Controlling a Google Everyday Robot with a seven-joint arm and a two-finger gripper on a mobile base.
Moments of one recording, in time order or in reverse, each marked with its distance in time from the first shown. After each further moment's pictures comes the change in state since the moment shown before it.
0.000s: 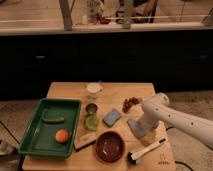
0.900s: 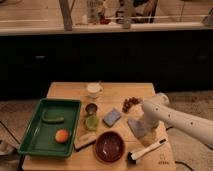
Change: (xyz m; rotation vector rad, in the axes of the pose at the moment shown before) arm 0.001 0.002 0.002 -0.012 0.006 0.006
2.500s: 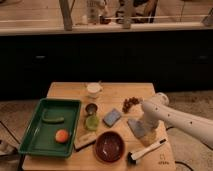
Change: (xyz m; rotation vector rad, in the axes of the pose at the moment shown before) arm 0.001 0.000 0.000 -0.010 0.005 0.004
